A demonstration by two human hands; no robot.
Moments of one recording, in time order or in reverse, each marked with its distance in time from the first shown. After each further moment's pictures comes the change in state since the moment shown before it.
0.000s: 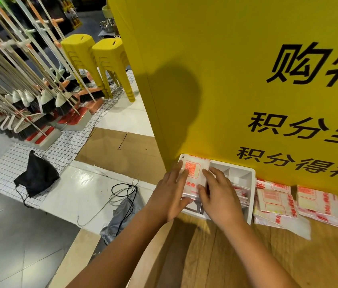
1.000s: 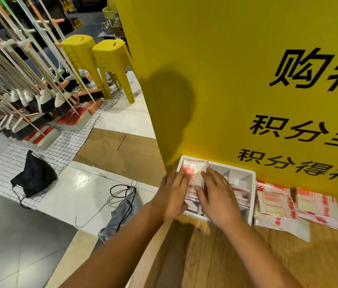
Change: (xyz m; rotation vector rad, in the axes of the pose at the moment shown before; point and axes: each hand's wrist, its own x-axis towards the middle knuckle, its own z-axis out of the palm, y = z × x) left_hand 0.012 -0.007 0.010 0.164 -0.111 0.031; right_hand 0.005 -0.002 0.002 -0.077 -0.108 -0.011
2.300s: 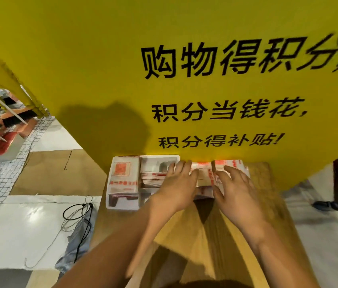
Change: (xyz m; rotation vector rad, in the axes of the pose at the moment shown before) left_hand 0.049 0.197 -0.024 0.206 -0.055 0.251; right_hand -0.114 0.140 -0.107 -0.267 0.296 0.237
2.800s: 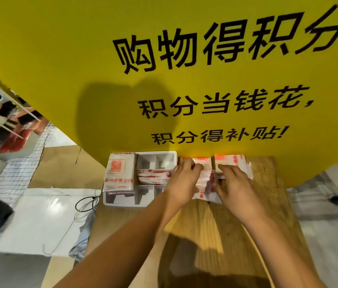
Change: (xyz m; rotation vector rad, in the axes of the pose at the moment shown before) left_hand 0.040 0.024 0.040 -0.276 0.071 -0.003; right_hand 0.010 0.041 0.016 0.277 -0.148 0.041
